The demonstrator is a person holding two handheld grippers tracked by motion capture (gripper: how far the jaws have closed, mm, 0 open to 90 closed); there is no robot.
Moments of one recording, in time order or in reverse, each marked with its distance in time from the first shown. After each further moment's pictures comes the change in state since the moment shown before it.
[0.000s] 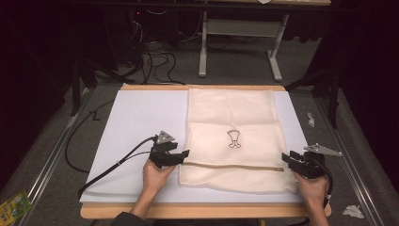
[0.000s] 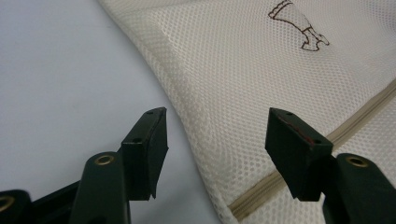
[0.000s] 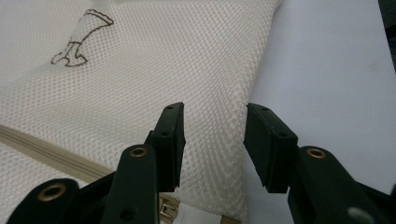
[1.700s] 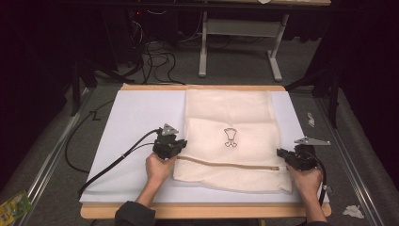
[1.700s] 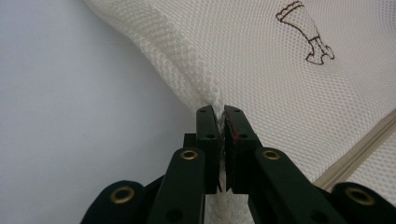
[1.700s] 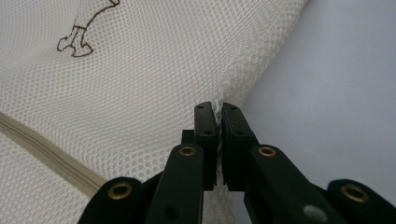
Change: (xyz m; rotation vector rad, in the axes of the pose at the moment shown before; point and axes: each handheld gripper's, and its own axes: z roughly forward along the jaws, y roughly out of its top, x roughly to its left) left arm 0.009 0.019 0.008 0.018 0.021 0.028; right arm 0.005 0.018 0.024 0.078 0.091 -0.043
